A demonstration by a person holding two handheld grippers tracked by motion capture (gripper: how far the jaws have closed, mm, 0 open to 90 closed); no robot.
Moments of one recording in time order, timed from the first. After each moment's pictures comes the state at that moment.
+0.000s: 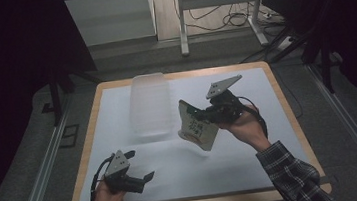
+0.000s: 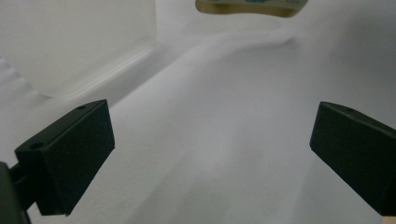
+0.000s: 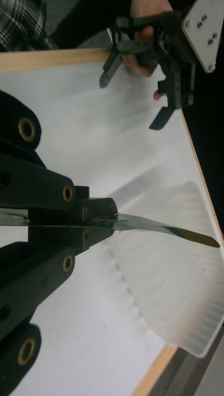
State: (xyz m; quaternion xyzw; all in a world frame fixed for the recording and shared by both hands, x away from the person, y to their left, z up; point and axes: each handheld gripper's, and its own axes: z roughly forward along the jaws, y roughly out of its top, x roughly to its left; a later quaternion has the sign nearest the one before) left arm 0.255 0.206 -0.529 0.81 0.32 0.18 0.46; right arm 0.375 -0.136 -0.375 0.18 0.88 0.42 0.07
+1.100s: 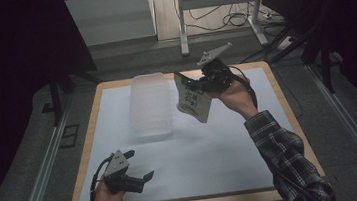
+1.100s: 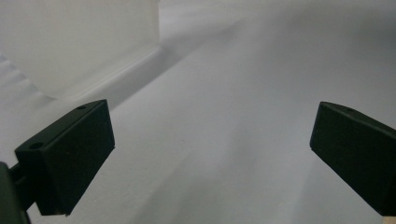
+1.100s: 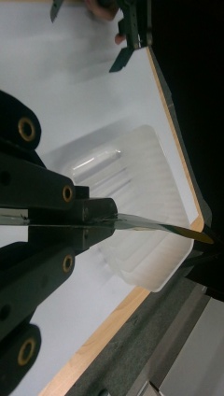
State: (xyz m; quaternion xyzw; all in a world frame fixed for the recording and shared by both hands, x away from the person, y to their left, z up) left arm 0.254 0.208 -0.528 0.80 0.32 0.18 0.47; right arm 0.445 -0.118 -0.340 0.19 0.88 0.43 0.11
